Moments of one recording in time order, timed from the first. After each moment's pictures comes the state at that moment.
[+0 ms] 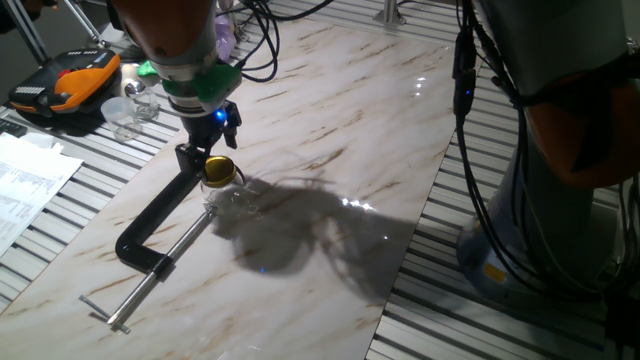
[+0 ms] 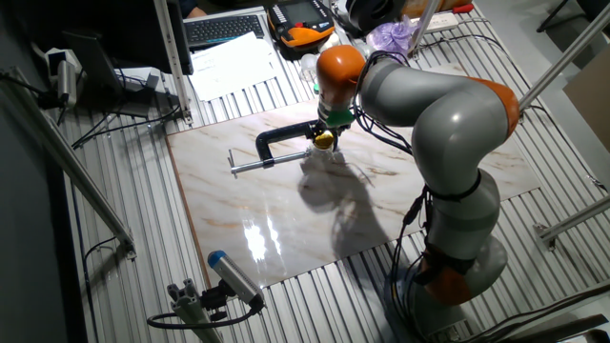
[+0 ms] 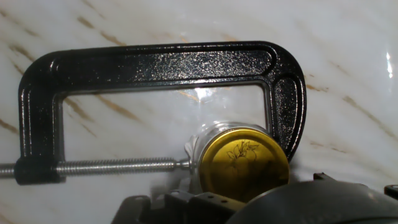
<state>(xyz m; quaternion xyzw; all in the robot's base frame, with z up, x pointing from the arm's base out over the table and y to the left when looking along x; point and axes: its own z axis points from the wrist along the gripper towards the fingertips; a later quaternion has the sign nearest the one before) 0.558 0.114 0.118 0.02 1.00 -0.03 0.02</state>
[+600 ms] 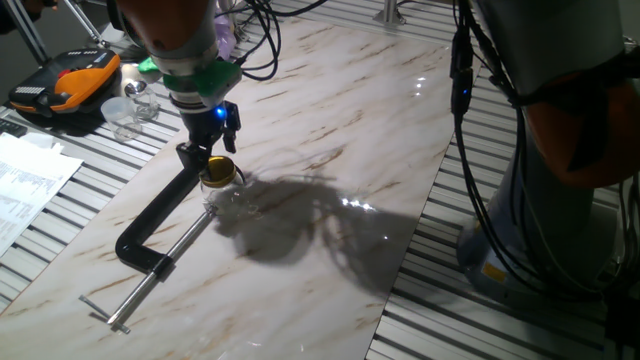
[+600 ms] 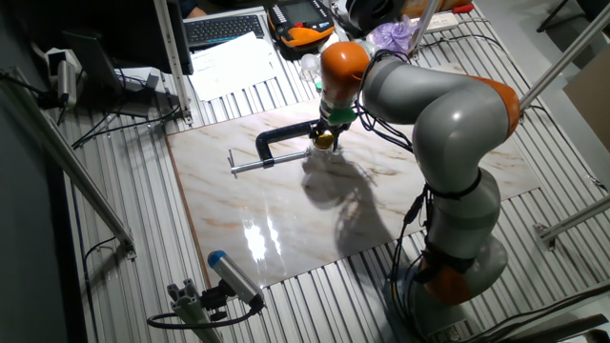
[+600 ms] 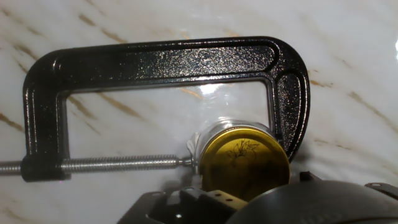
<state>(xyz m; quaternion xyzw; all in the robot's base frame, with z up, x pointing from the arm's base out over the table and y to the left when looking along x) 0.557 0.114 0.117 0.02 1.00 -0.01 0.01</state>
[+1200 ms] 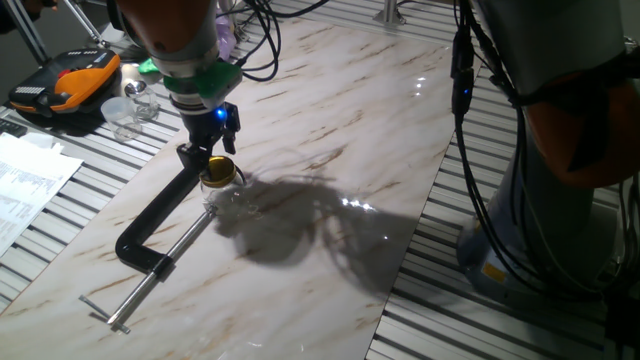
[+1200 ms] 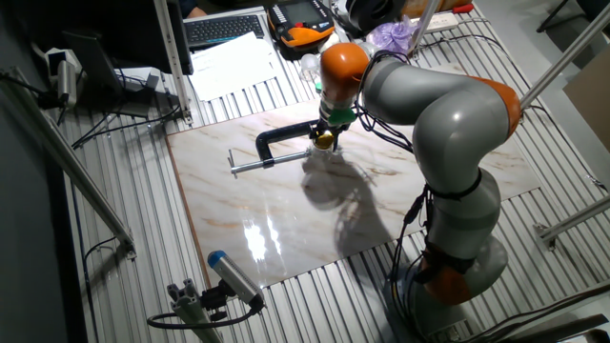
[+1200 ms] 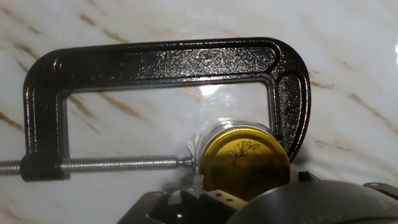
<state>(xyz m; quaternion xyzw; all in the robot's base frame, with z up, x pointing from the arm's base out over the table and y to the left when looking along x) 0.558 0.114 0.116 0.02 1.00 -0.01 0.02</state>
